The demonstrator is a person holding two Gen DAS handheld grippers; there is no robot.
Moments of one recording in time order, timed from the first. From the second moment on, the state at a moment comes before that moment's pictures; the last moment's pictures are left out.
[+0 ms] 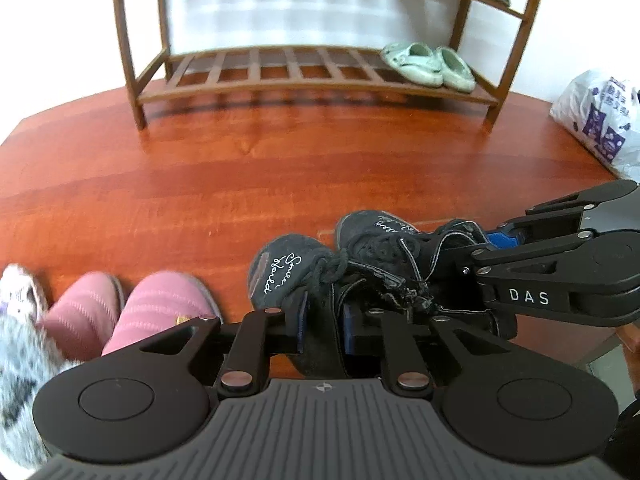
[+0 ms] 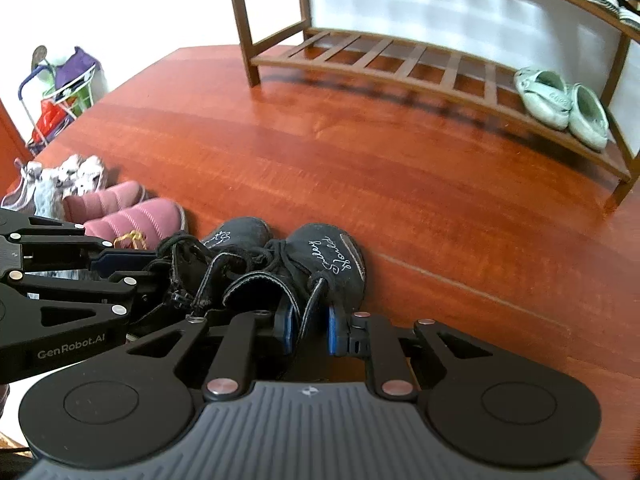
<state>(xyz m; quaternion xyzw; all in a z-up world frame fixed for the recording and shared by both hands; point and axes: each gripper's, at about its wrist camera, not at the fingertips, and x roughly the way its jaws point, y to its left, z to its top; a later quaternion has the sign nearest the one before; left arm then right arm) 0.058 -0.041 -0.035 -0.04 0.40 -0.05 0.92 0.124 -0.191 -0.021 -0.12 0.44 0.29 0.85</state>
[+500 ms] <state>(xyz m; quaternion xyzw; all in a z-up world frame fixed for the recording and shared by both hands) 0.119 -0.063 -0.005 -0.02 0.37 -0.09 0.93 0.165 -0.220 0.008 -0.10 0.41 0.25 0.87</state>
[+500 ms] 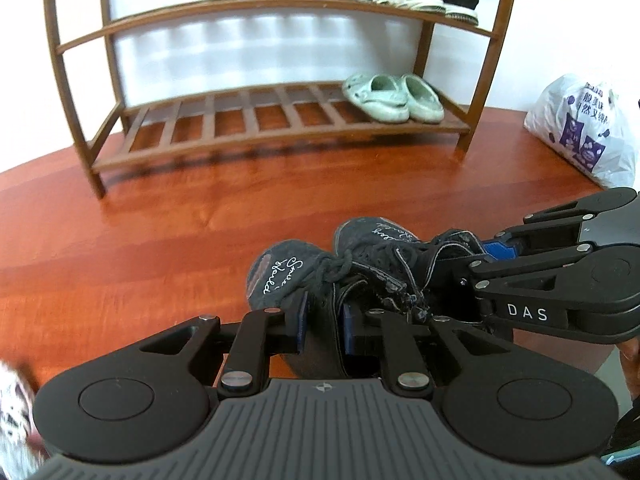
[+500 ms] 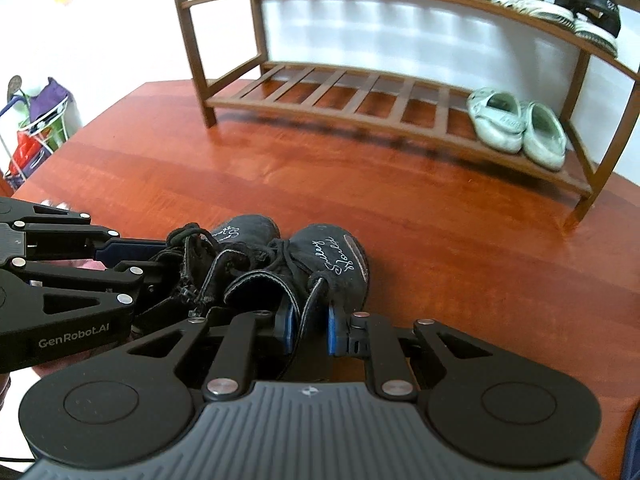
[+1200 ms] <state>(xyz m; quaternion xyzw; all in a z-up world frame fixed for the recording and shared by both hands) 0.251 -0.099 0.041 0.01 0.33 -0.08 0.94 0.302 -0.256 0.049 -0.08 0.36 0.26 0.89</state>
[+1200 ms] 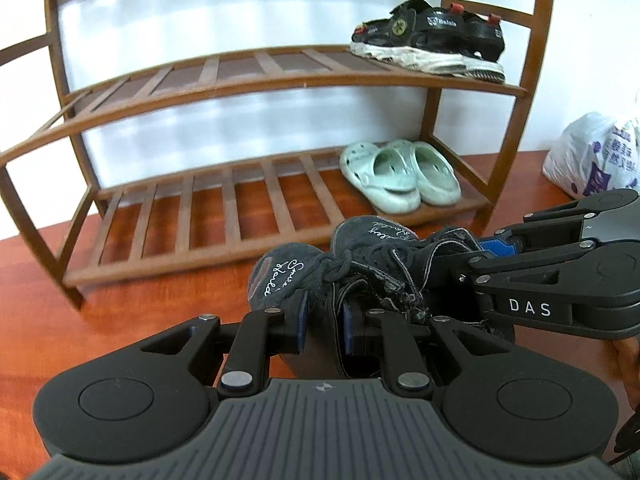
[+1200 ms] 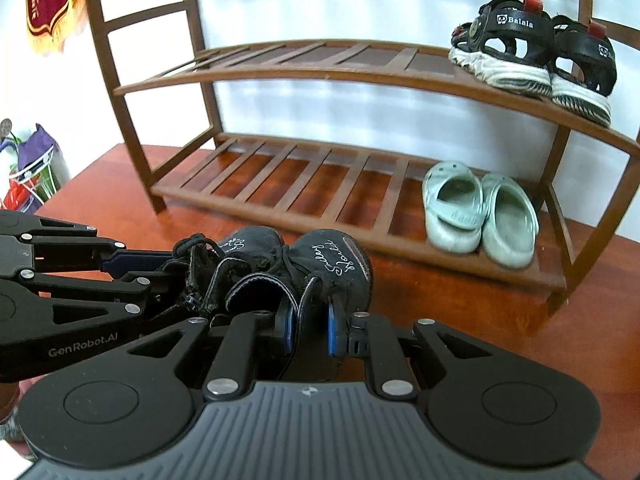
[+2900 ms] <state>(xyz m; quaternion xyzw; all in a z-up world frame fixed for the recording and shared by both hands) 0.418 -0.052 -0.001 -0.02 0.35 -0.09 0.93 0.459 -0.227 -0.006 -0.04 0.36 0.20 0.91</state>
